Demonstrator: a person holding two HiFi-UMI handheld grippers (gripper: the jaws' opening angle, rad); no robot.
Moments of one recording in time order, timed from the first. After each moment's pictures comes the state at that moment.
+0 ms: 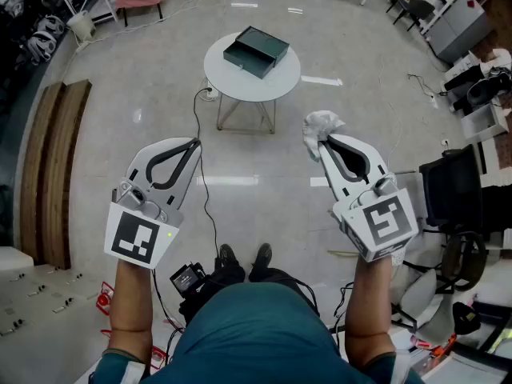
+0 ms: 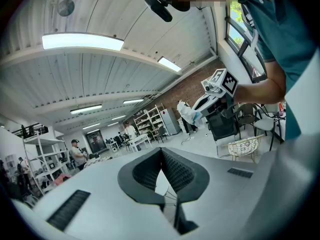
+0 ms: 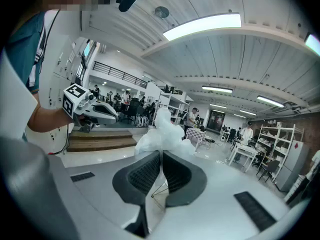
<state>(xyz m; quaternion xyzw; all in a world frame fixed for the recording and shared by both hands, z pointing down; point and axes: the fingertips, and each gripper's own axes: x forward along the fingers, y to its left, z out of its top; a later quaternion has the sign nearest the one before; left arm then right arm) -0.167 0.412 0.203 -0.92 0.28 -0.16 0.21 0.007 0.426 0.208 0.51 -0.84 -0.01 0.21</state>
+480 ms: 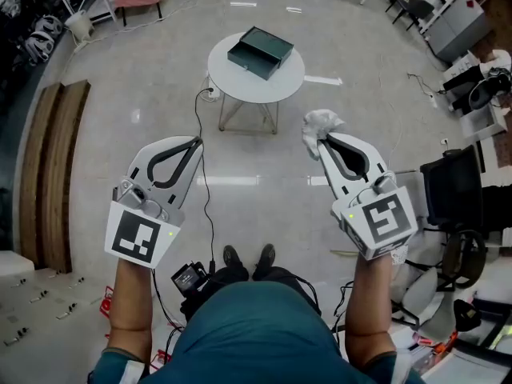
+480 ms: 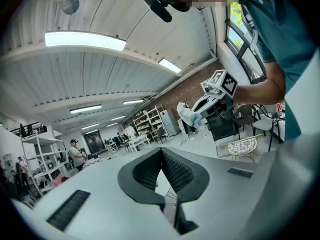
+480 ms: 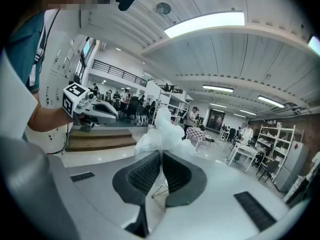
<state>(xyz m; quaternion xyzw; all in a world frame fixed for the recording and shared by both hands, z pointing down) -0.206 0.384 0.209 -0.93 0.28 -0.15 0.20 -0.036 0.397 0.214 0.51 -0.84 -0.02 0.21</state>
